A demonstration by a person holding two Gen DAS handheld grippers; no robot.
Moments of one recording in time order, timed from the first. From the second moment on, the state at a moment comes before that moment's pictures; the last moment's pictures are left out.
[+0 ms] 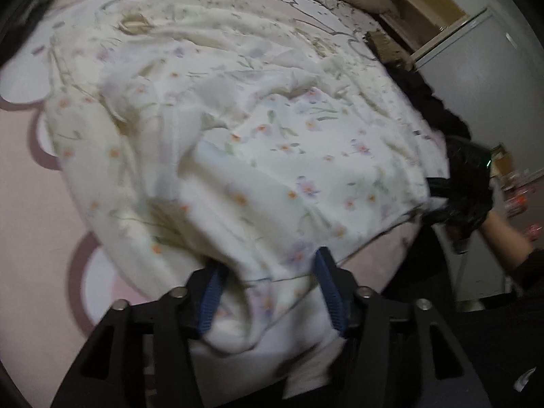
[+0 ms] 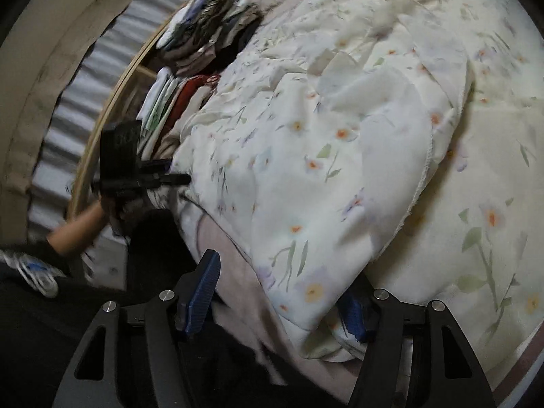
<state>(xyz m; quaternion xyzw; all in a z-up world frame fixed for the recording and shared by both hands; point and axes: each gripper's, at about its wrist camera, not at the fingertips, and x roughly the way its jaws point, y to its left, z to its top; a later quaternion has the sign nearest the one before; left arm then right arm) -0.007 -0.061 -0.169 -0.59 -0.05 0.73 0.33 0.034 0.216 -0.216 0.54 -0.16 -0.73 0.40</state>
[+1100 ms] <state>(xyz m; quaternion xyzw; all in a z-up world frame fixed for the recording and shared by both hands) 0.015 -0.066 -0.178 -0.62 -0.12 0.67 0.39 0.045 0.193 -0.215 0.56 -0.15 -0.74 0.36</state>
